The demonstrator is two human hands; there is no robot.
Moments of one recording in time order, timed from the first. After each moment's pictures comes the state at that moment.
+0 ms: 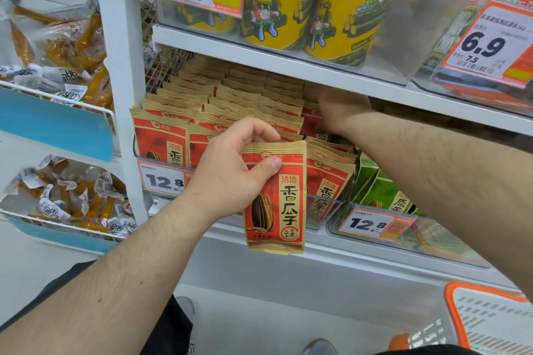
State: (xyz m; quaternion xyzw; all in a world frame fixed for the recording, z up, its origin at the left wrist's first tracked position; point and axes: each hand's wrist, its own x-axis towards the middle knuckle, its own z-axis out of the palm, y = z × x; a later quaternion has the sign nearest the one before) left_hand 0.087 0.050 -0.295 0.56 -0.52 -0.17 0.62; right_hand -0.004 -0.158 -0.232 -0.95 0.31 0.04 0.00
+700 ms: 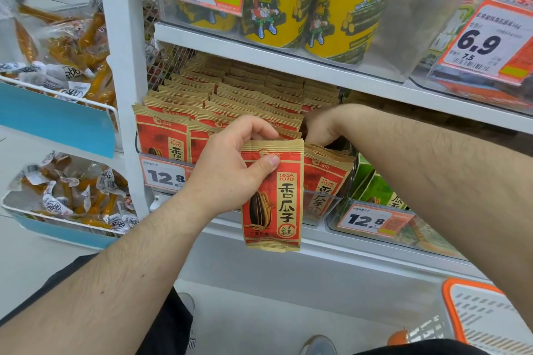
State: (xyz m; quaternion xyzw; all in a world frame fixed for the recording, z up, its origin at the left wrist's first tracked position) left_hand 0.084 0.055 -0.292 0.58 -0.52 -0.16 0.61; right_hand 0.019 -0.159 -0.244 -0.91 0.31 0.25 0.08
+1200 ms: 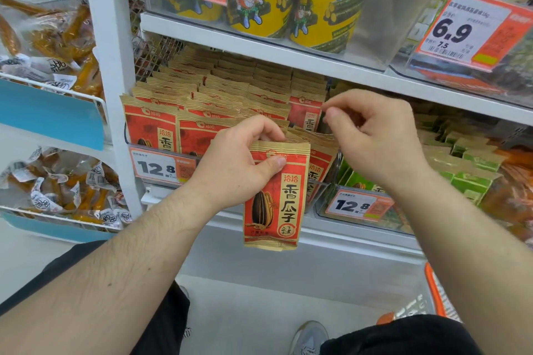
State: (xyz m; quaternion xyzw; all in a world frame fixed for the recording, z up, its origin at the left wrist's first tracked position) left_hand 0.062 0.055 -0.288 0.60 -0.55 -0.15 0.56; right_hand -0.096 -0.048 -0.221 -0.88 0.27 -0.36 0.11
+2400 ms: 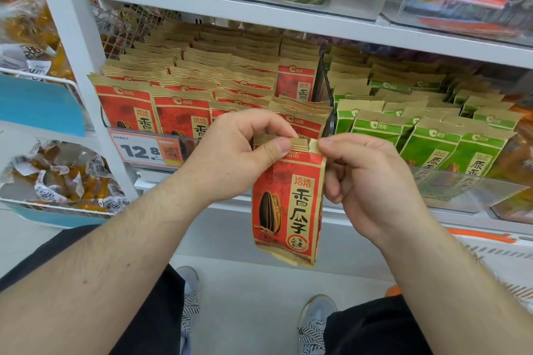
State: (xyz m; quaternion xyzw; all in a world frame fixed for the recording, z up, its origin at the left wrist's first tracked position) left_hand 0.039 0.051 -0.291 0.54 -0.61 -0.19 0.54; right_hand -0.128 -0.012 -0.273 -0.58 0.33 -0.34 0.66
